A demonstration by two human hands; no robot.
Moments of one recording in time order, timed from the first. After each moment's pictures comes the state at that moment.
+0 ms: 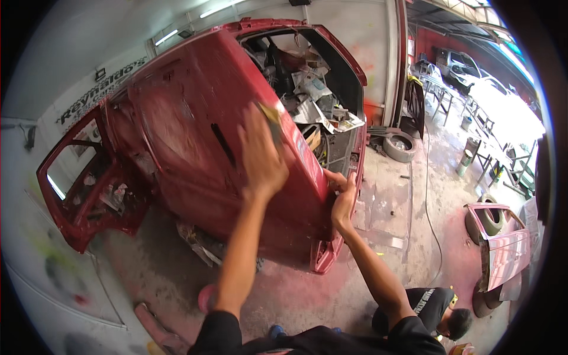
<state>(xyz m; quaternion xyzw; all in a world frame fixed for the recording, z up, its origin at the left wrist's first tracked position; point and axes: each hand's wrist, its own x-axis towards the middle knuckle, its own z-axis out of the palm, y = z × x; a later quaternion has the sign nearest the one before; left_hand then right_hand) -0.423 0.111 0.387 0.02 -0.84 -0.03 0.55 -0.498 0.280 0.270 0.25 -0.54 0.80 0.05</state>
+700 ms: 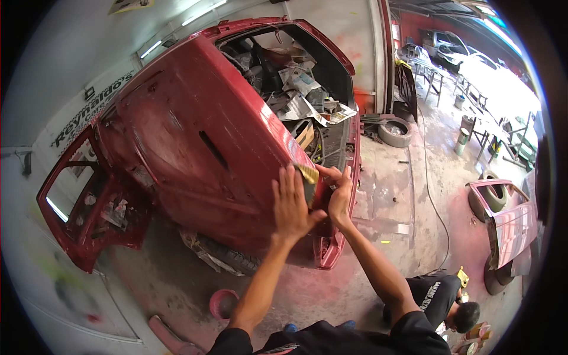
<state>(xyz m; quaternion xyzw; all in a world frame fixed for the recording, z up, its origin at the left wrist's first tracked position) -0.408 0.183 0.277 -0.04 -0.86 -0.09 0.51 -0.488 0.282 0.278 0.24 -0.54 0.80 0.10</state>
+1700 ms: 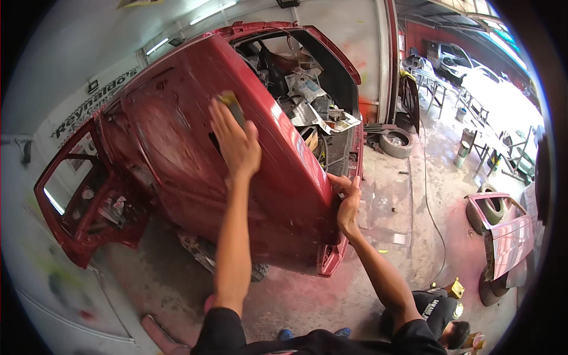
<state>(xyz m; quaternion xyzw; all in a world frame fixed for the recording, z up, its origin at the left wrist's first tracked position) -0.418 0.054 0.422 0.12 -0.80 -0.03 0.59 -0.485 0.273 0.282 0.27 -0.56 0.78 0.10</state>
